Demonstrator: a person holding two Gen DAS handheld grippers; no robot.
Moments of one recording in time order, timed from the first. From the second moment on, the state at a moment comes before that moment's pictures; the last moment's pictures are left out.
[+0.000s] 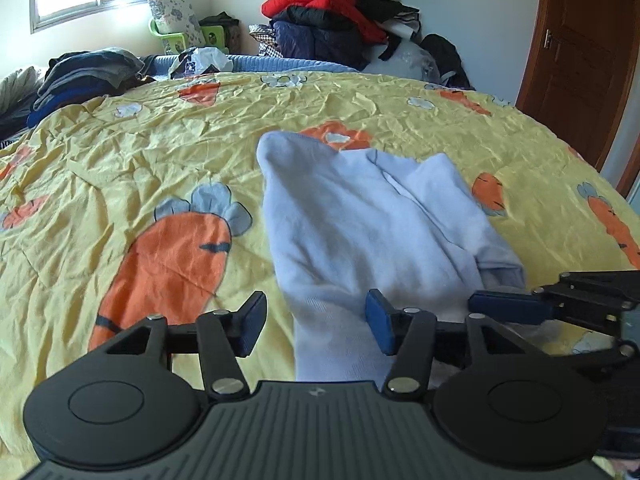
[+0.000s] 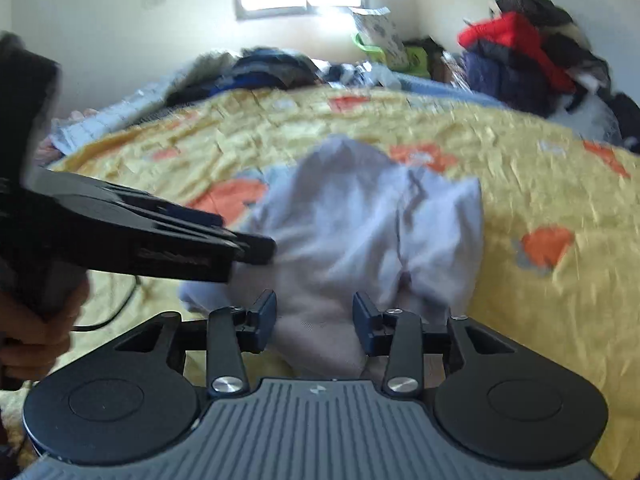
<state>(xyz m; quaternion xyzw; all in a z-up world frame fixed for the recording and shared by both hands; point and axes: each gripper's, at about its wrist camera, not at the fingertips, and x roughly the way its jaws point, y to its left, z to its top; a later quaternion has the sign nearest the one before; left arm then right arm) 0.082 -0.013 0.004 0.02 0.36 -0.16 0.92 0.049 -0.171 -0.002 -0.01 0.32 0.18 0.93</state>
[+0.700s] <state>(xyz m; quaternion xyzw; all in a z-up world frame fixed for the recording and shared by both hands) 0.043 -0.007 0.008 0.01 0.34 -0.13 0.93 0.001 -0.177 0.005 0.04 0.30 0.11 0.95</state>
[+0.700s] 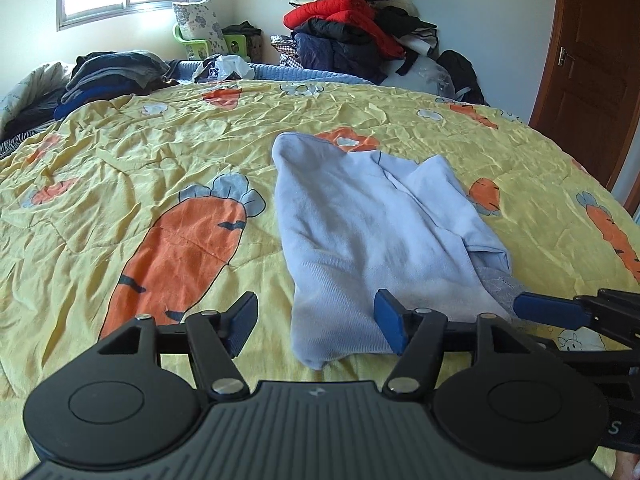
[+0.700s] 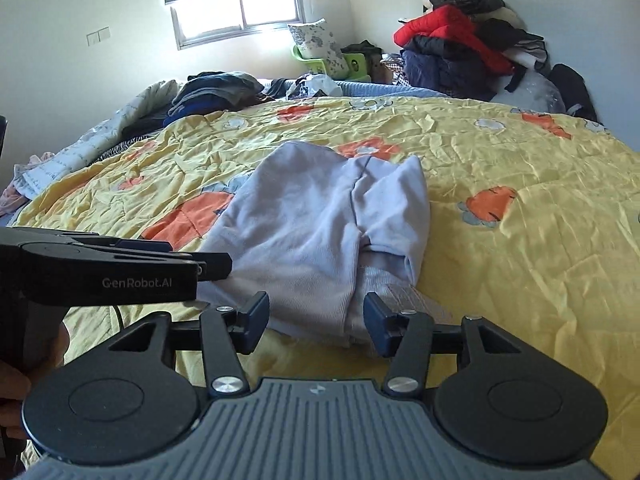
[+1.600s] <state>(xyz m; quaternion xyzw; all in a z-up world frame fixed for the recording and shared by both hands) 0.003 0.050 -0.038 0.00 0.32 -0.04 0.95 -0.027 -0.165 -0.039 -0.01 0.31 0.03 0.95</state>
